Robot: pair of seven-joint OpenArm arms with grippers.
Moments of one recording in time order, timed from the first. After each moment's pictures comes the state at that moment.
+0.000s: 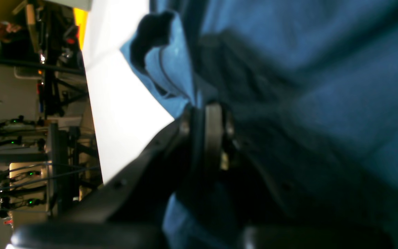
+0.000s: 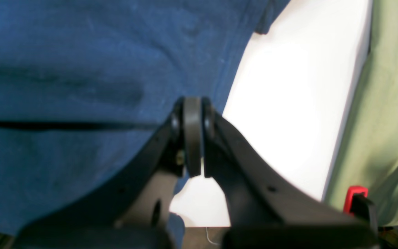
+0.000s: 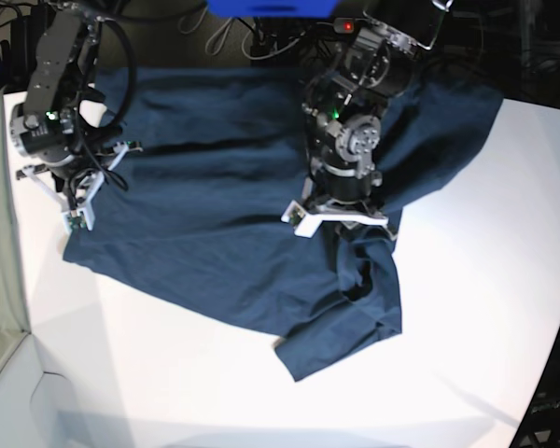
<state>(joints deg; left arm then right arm) 3.7 -2.5 25.2 89.4 48.1 -0.3 39.0 -10.4 3.3 19.9 114.7 -0.1 25.9 -67.7</state>
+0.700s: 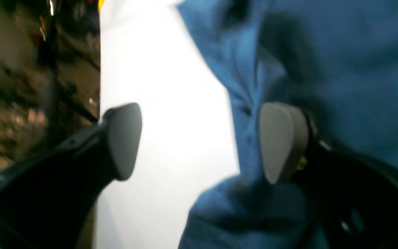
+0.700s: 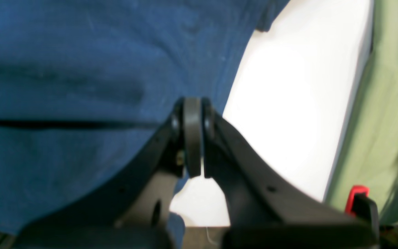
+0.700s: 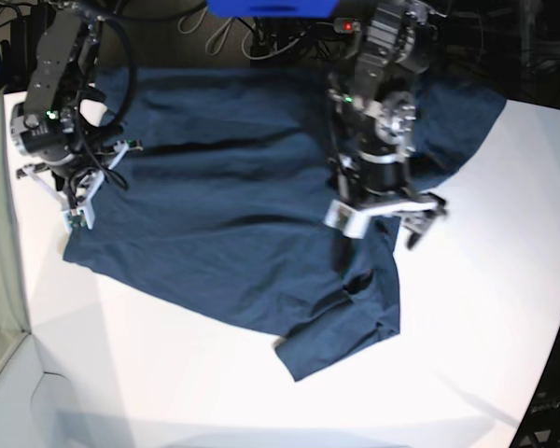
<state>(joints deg) 11.4 -2.5 13.7 108.7 39.0 -0.9 40.0 -10.4 3.2 19.9 114.7 -0.1 25.9 -67.7</state>
